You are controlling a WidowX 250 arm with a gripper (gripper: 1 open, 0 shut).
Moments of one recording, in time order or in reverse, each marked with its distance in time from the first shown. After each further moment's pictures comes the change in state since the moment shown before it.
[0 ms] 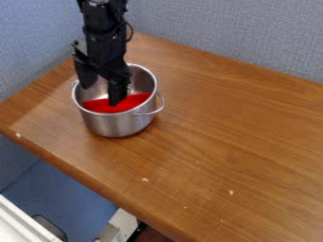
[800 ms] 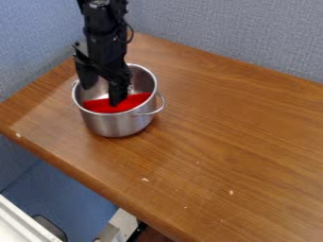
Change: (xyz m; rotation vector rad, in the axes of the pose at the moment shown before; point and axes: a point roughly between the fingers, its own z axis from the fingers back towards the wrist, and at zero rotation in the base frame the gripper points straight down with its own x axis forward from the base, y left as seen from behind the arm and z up) arm 0.001 0.000 -0.004 -0.001 -0.002 -0.002
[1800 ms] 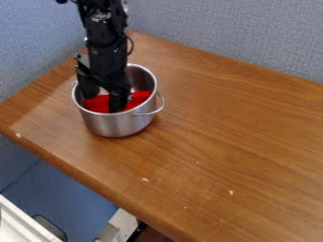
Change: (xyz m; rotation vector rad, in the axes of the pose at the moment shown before) arm -0.001 0.000 -0.019 -0.024 0.033 -0.001
